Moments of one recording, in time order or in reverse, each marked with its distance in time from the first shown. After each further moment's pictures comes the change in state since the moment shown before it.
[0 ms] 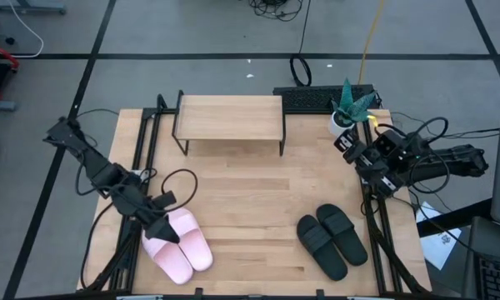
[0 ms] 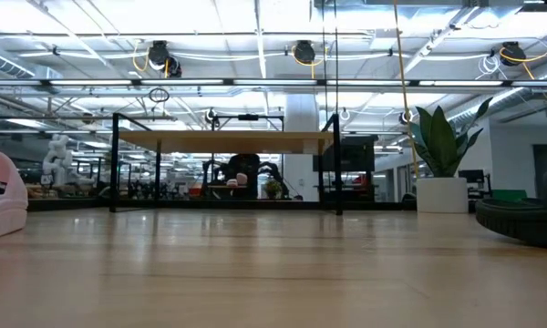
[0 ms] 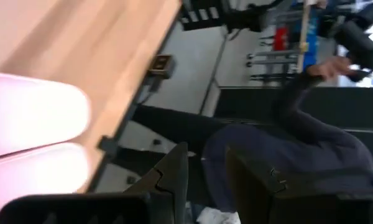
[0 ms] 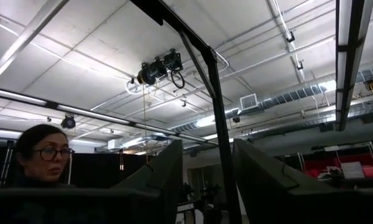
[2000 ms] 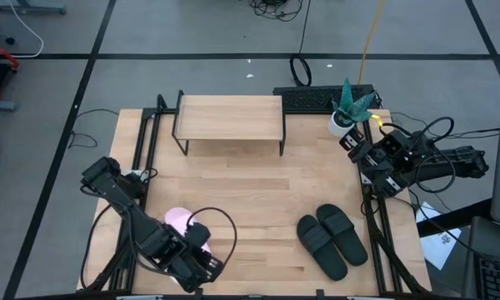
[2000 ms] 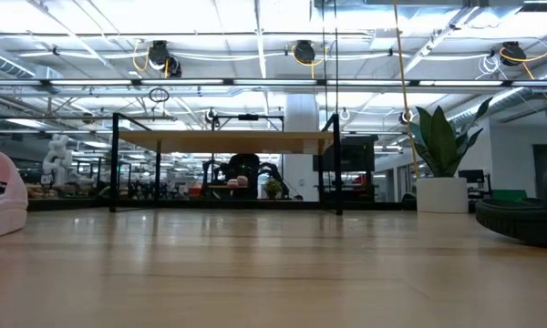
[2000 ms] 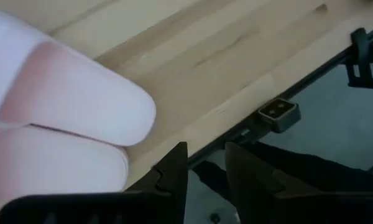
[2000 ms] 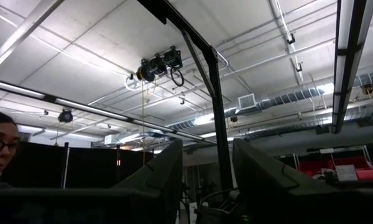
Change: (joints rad) left arm -0.048 0.894 0.881 -0.759 -0.183 -0.333; right arm -0.001 -0.062 0.000 -0.070 -0.006 -0.038
